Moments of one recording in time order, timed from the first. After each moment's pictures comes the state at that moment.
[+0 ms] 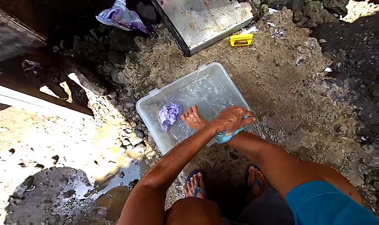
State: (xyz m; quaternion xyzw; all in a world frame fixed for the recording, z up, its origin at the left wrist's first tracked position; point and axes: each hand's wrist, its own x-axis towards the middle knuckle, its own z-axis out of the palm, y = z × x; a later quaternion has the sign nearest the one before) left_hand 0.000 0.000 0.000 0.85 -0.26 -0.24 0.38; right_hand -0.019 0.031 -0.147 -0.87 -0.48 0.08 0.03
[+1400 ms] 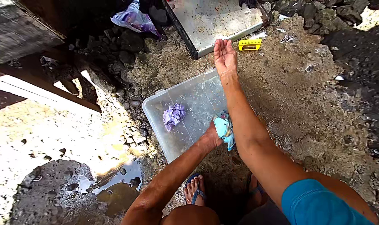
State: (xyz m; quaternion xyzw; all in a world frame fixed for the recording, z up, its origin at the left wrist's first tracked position) left_hand -0.066 0.018 0.020 0.35 0.33 -0.17 0.86; right_hand 0.188 0.026 -0.022 -0.28 0.11 0.09 0.95
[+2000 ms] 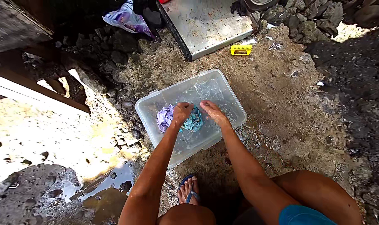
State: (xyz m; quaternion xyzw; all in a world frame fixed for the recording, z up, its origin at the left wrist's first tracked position) left_hand -0.008 0.136 -0.081 0.84 0.22 -0.15 0.48; right_hand 0.042 -0.048 -0.116 -0.76 -0.02 0.37 0.54
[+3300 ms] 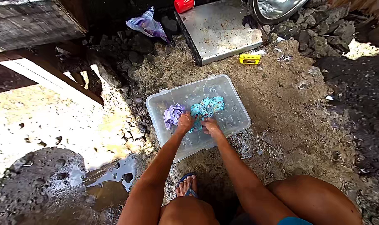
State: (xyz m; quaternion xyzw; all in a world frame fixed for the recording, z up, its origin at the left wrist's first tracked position) left_hand -0.045 0.134 -0.144 0.90 0.23 -0.17 0.33; right_hand -0.007 -0.026 -0.147 -0.71 0.17 0.42 0.54
